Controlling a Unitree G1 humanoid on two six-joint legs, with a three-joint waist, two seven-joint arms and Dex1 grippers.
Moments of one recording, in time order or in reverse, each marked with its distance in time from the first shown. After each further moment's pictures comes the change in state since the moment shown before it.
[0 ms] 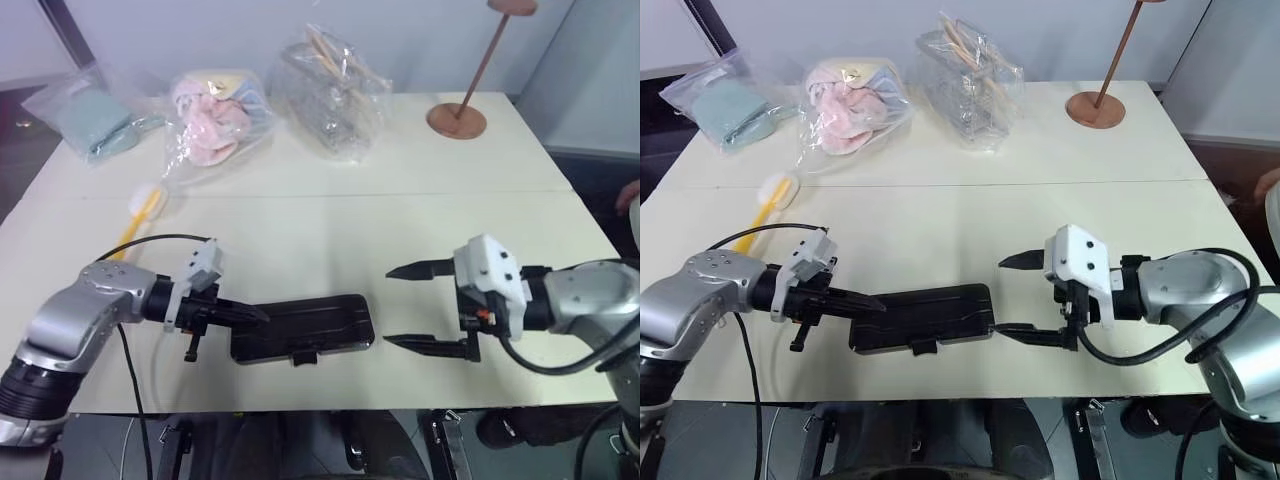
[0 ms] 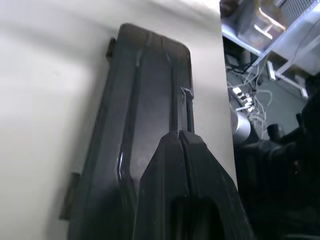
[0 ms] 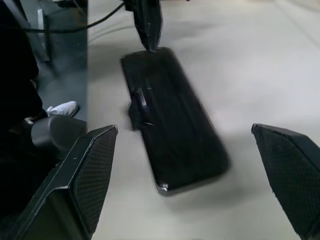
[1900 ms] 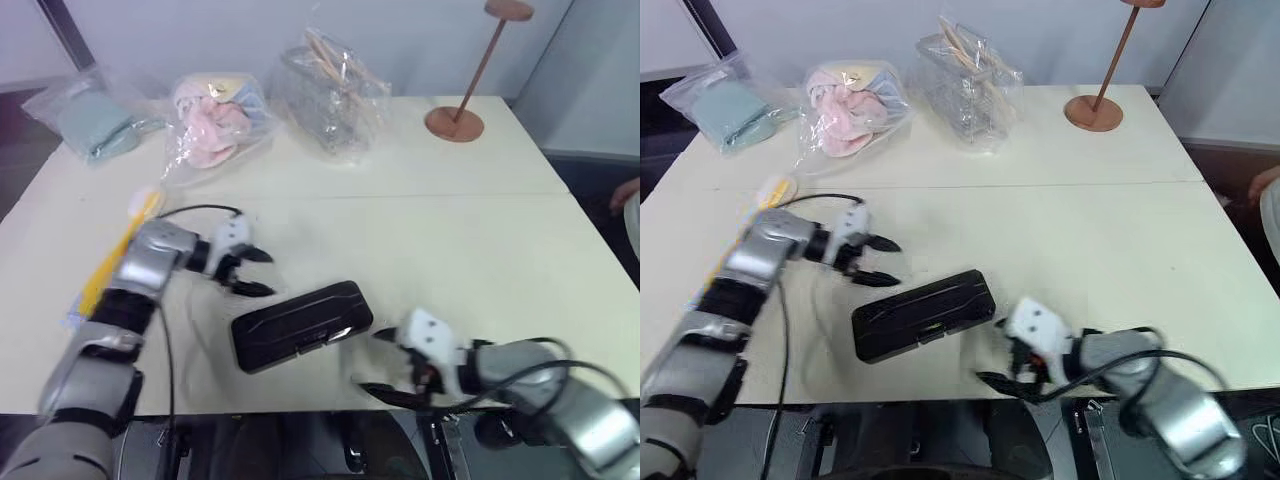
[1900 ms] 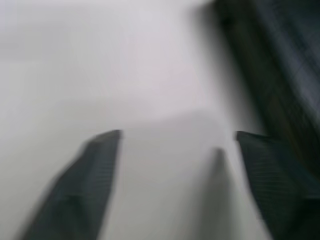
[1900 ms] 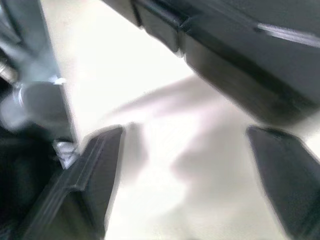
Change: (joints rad) left arm -0.306 -0.134 -0.076 0.605 0.400 -0.439 -0.090; right arm 0.265 0.015 0.107 -0.024 -0.100 0.043 -0.157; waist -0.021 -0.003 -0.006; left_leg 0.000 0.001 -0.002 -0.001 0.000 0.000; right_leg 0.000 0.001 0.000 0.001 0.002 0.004
